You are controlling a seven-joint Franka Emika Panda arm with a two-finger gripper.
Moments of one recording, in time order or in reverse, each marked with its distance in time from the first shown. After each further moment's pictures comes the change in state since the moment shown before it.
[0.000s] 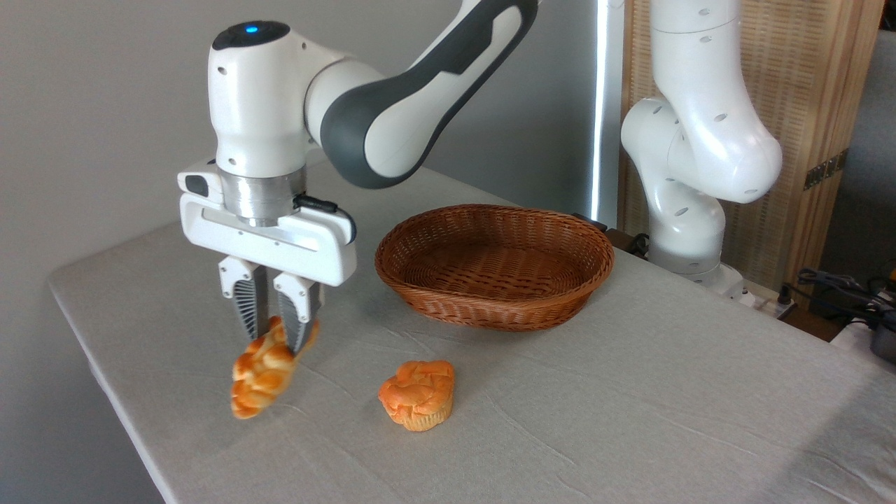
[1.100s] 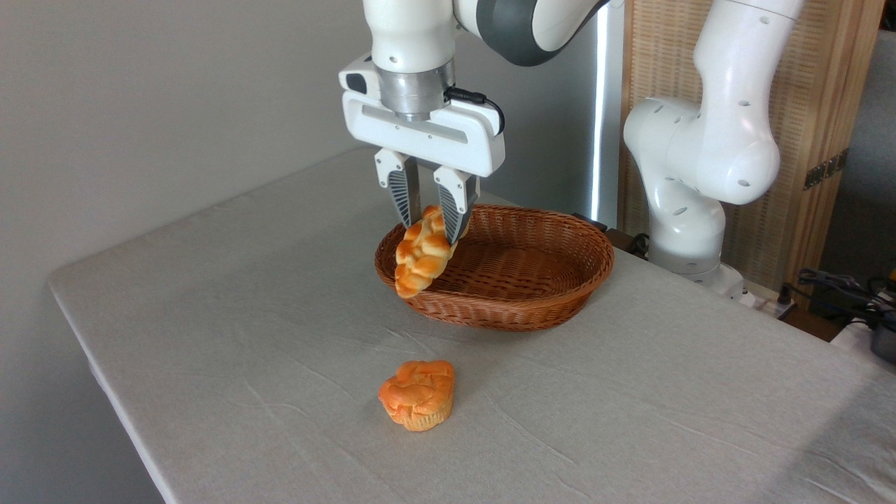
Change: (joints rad) arm -0.089 -0.576 0.080 -0.424 -0.061 -0.357 0.191
